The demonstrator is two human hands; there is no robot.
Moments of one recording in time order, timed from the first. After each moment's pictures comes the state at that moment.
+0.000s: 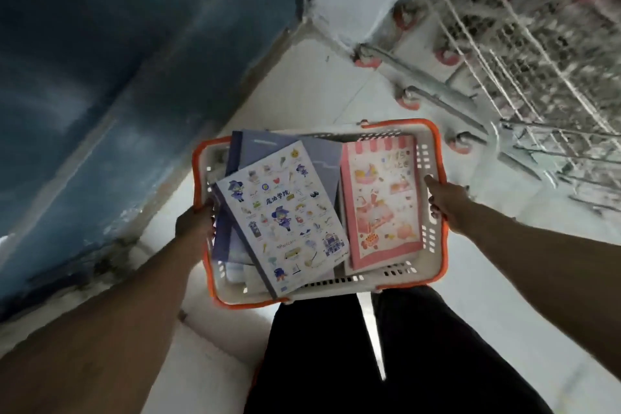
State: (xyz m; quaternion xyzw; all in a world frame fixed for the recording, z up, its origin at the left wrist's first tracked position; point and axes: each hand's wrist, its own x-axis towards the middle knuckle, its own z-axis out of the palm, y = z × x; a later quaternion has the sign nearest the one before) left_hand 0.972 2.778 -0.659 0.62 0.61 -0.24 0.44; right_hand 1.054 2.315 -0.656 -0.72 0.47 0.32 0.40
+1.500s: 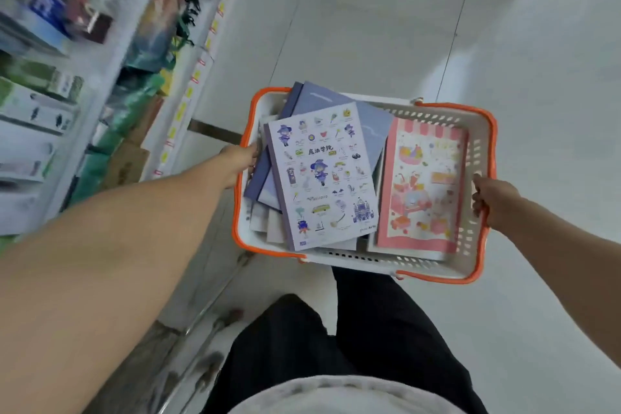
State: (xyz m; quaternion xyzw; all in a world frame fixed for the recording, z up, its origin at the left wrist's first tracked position) left_hand 0.608 1.301 -0.511 0.74 -0.32 -0.59 0.08; right_hand 0.184 1.482 -0.497 0.05 0.86 -0.26 0.44
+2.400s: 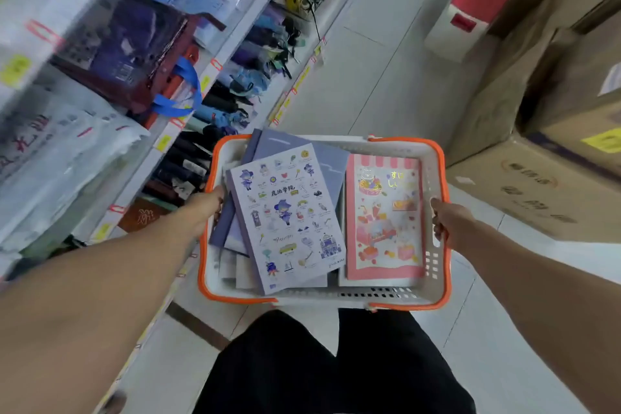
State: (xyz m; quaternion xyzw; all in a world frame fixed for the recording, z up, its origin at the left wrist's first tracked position) left_hand 0.494 0.493 -0.519 0.84 -0.21 -0.50 0.10; right_hand 0.038 0.541 -0.522 -0.04 0.83 -0.18 0.52
